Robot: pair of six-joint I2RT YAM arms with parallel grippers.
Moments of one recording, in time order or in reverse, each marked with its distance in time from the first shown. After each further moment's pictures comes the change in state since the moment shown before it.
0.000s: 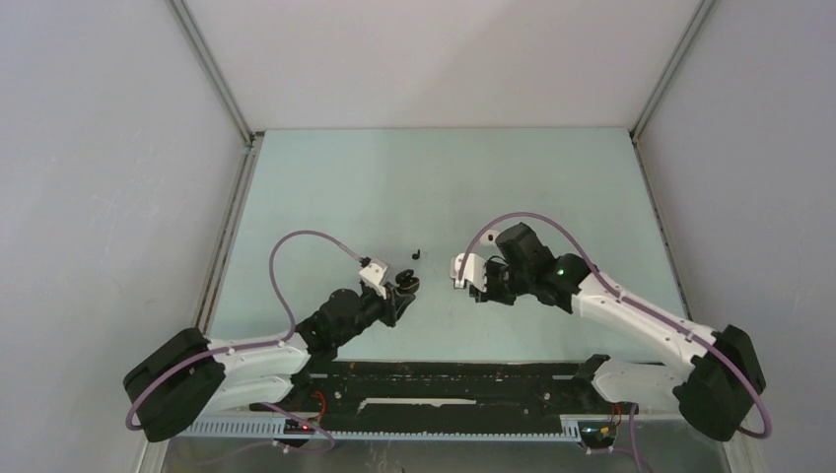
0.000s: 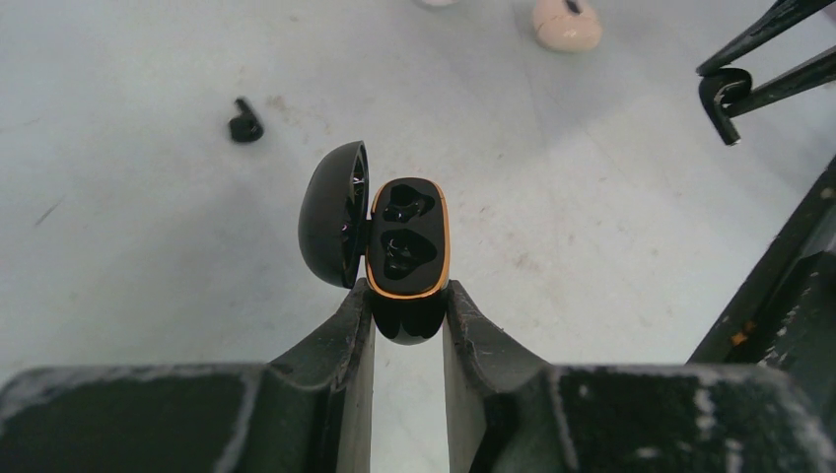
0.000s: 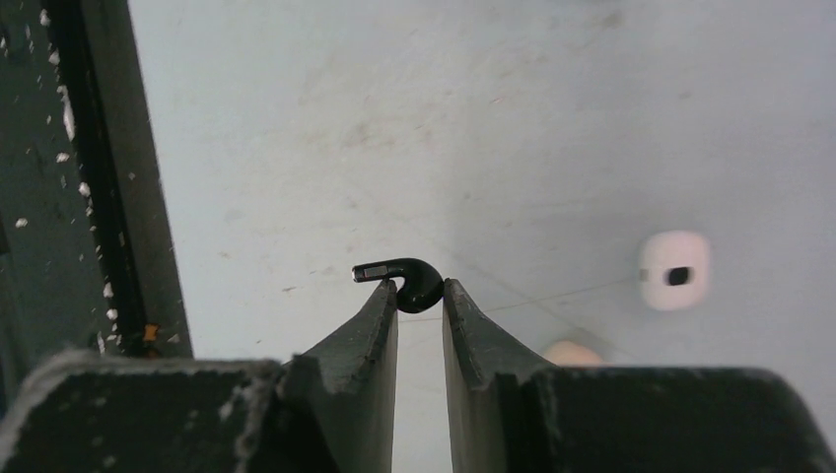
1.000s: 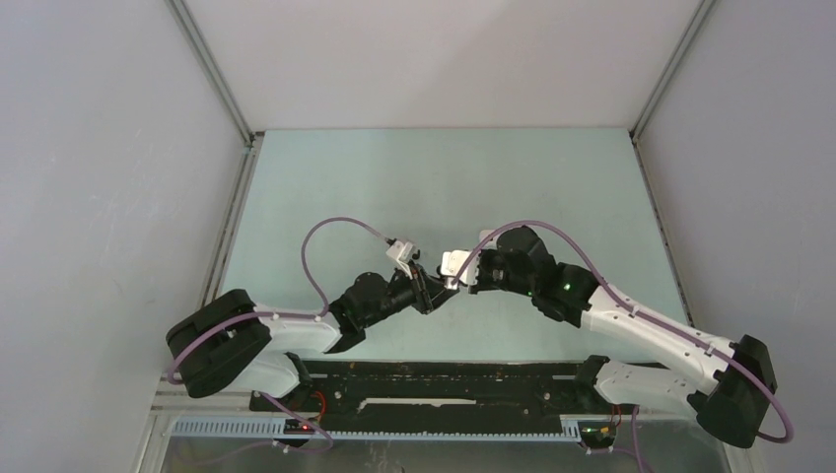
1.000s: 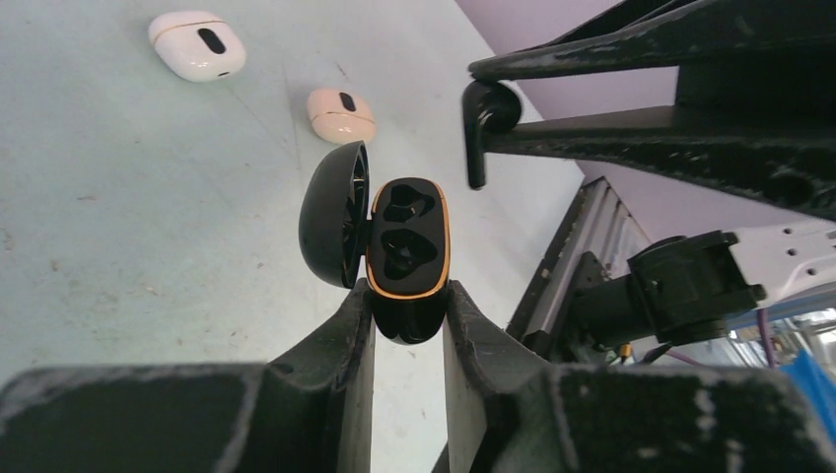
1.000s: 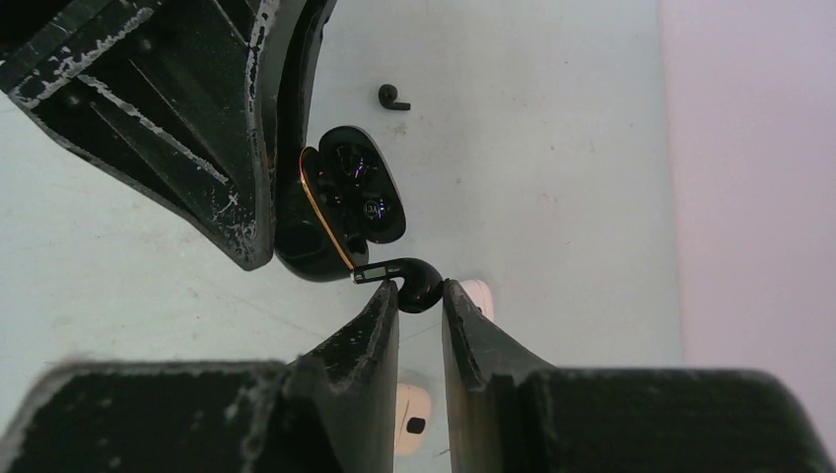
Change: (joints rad) left arm -0.074 0.335 0.240 0.240 0.158 -0.372; right arm 0.118 -0.127 0.000 0.273 0.246 -0.061
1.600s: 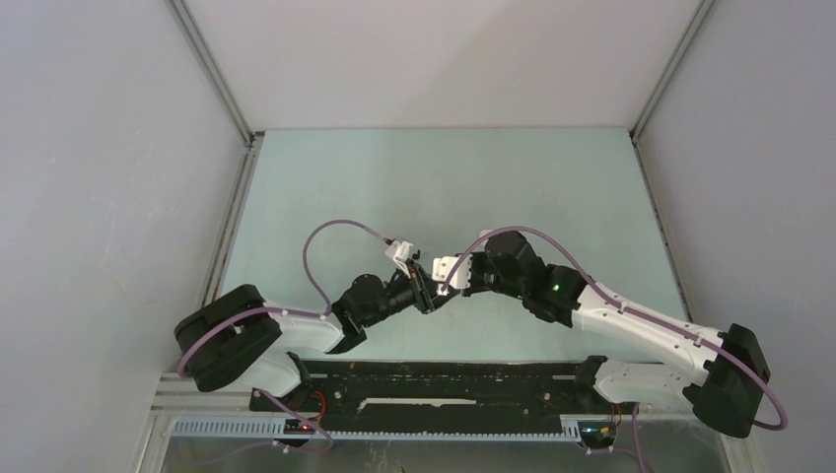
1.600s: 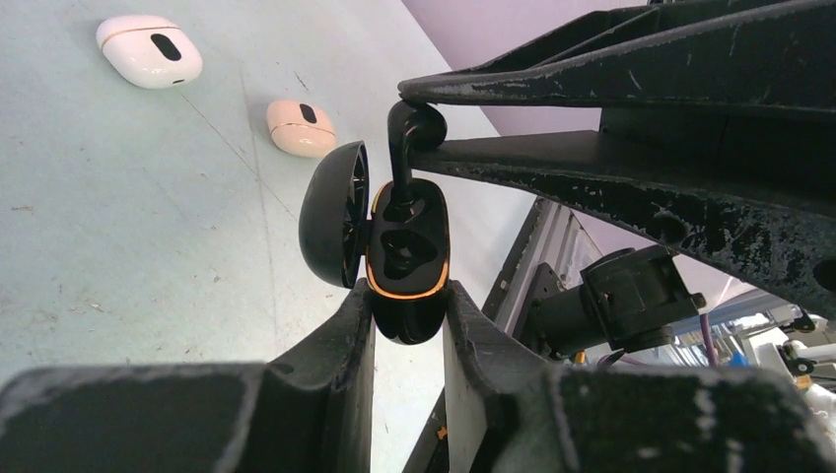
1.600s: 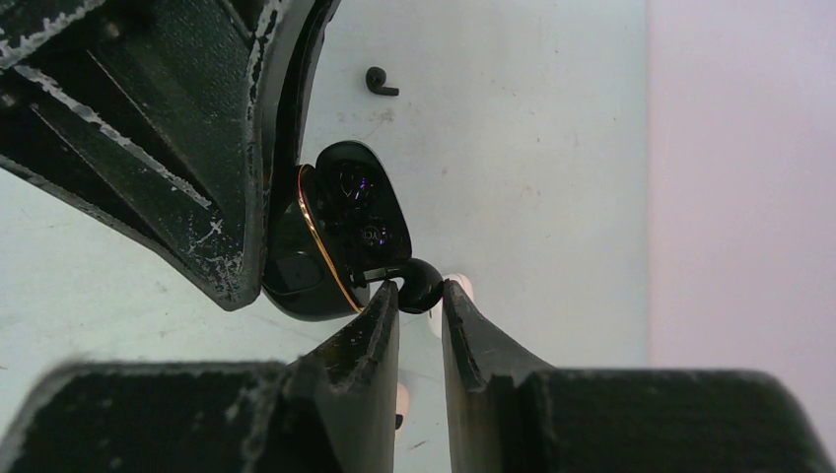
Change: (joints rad) left arm 0.005 0.049 -0.011 0.130 0.045 -0.087; right arm 0.053 0.055 0.000 0.030 0.098 -0.058
